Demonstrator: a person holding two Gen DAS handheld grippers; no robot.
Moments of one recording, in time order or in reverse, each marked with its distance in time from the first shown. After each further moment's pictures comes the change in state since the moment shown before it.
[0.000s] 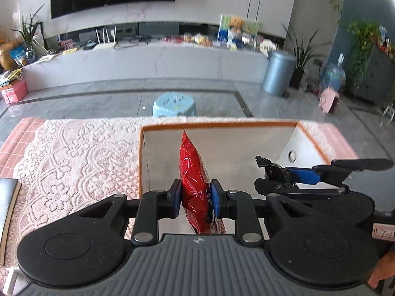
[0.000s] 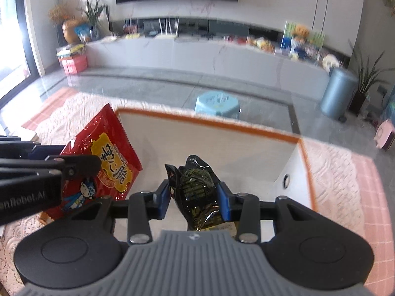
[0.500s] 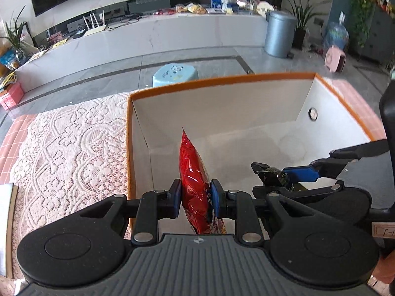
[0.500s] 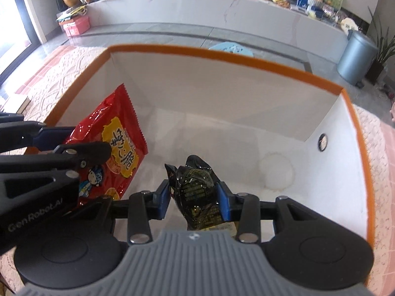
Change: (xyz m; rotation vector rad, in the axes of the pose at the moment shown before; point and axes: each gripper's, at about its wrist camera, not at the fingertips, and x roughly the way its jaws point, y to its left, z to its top) left arm 0.043 -0.010 -0.008 0.121 0.147 0.050; right arm 0.067 0.006 -0.016 -0.005 0.223 0.053
